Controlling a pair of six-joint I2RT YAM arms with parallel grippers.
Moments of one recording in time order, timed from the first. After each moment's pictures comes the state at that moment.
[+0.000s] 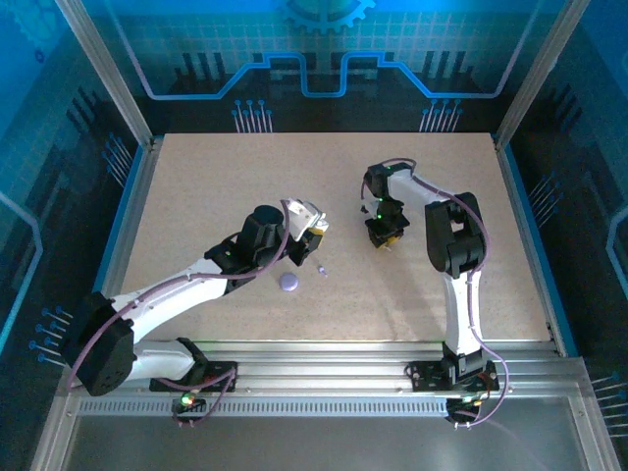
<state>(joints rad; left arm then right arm) -0.67 1.28 0.80 0.02 0.10 0.01 0.33 2.19 1.68 -1.20 0.00 -0.10</state>
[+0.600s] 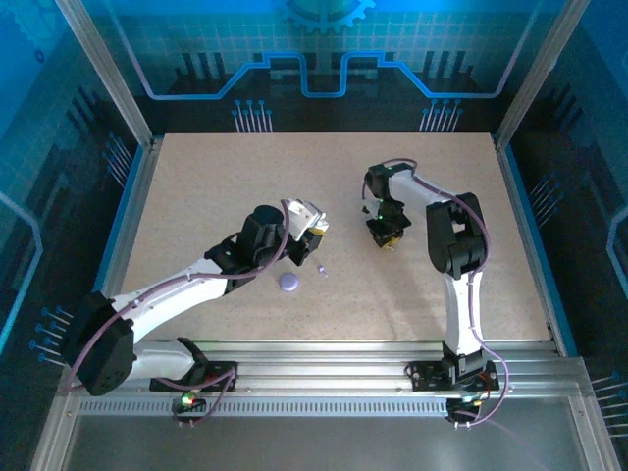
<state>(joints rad) -0.67 1.28 0.80 0.02 0.10 0.01 0.33 2.17 1.65 -1.19 0.02 -0.09</state>
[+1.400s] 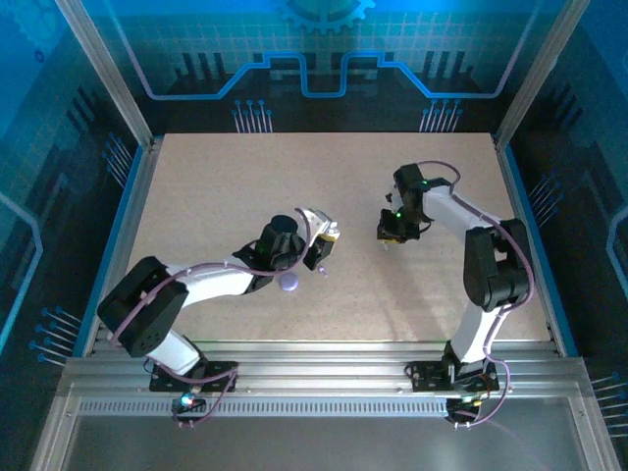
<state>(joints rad) -0.67 1.57 0.72 0.42 0.16 -0.07 0.23 1.79 1.27 -0.84 -0.29 0.37</state>
